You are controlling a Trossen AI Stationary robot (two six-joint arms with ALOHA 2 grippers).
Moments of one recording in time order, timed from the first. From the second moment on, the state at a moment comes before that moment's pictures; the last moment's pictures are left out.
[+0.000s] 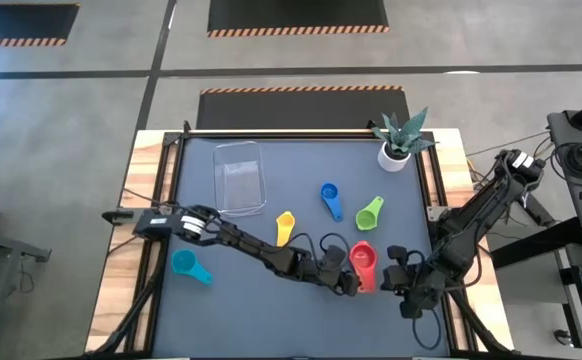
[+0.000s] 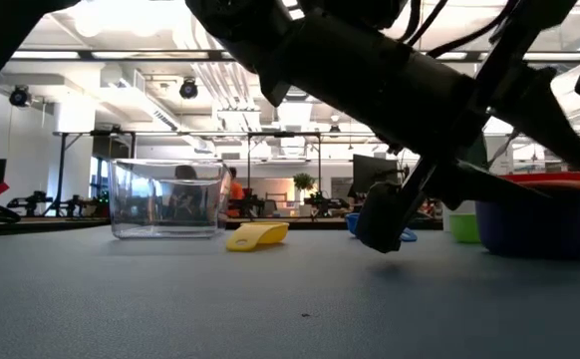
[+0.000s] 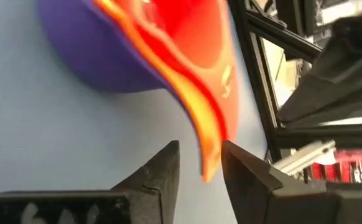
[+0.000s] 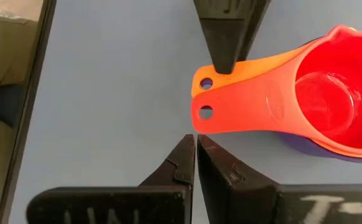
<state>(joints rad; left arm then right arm) -0.29 2.38 1.68 0.21 -0.16 -1.34 0.87 1.22 0.68 -0.47 0.29 0.76</state>
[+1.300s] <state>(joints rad) -0.30 1.84 1.36 -0.10 0.18 0.30 0.87 1.22 0.75 -0.52 0.48 1.67</state>
